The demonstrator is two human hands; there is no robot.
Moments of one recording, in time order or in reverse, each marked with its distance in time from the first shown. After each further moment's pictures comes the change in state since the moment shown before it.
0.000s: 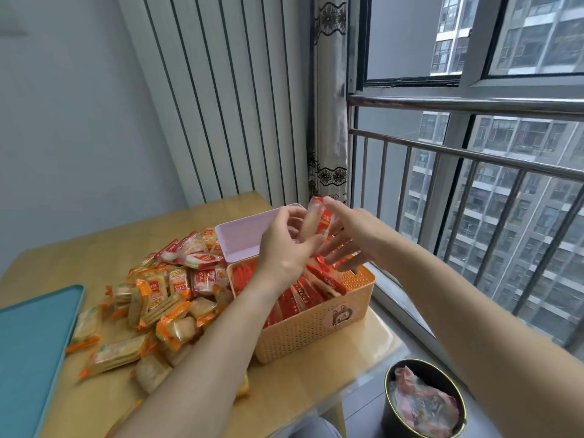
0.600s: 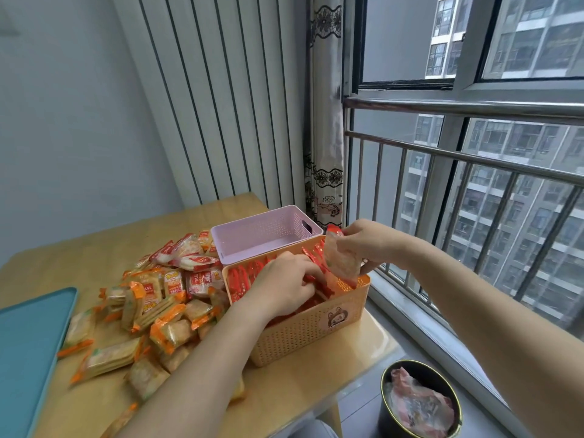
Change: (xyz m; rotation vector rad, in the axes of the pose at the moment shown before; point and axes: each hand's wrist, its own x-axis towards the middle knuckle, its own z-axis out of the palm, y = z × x) left_hand -0.010 -0.035 0.002 0.656 -0.504 0.156; right_hand 0.008 0.015 -0.024 -0.421 -0.071 0.001
